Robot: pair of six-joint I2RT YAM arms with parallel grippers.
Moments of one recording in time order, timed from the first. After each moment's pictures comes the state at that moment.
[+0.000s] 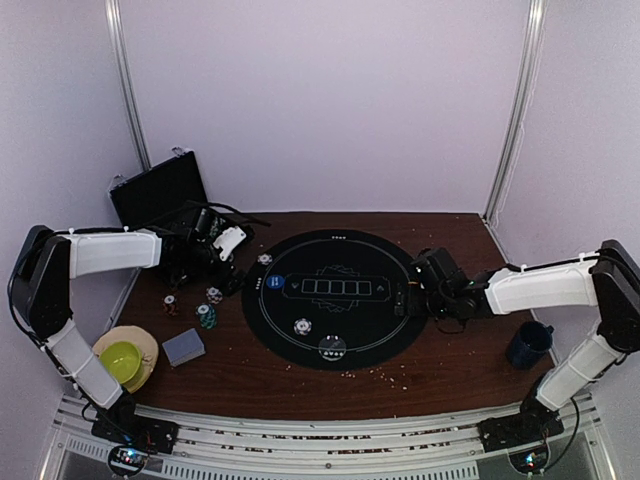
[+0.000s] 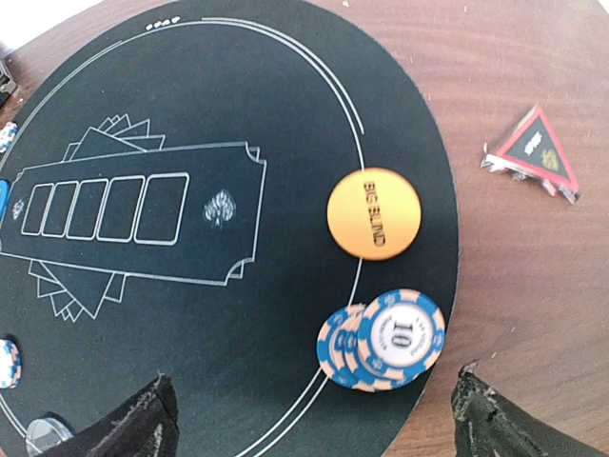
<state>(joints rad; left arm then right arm) -0.42 1.63 1.05 -0.29 0.08 0.39 0.71 1.51 0.77 -0.12 0.36 0.63</state>
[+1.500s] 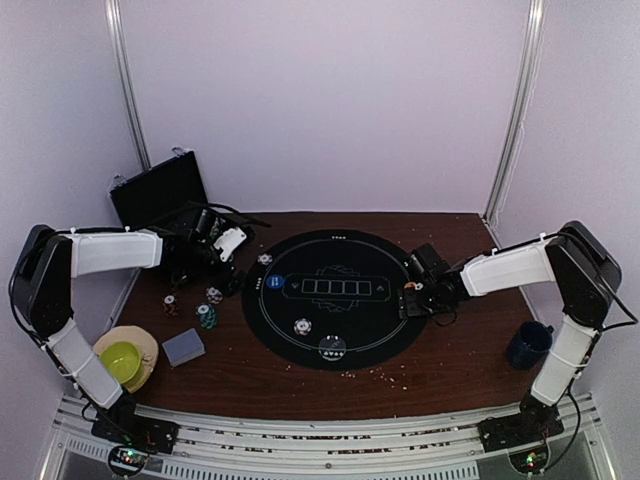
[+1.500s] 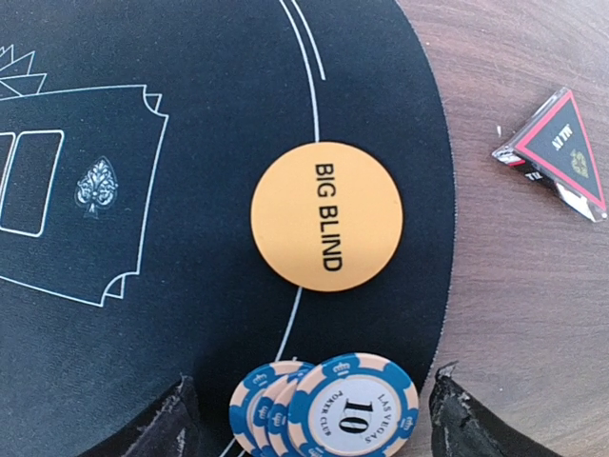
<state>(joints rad) -0.42 1.64 1.05 -0.29 0.08 0.39 0.60 1.75 0.93 -0.24 0.32 0.47</state>
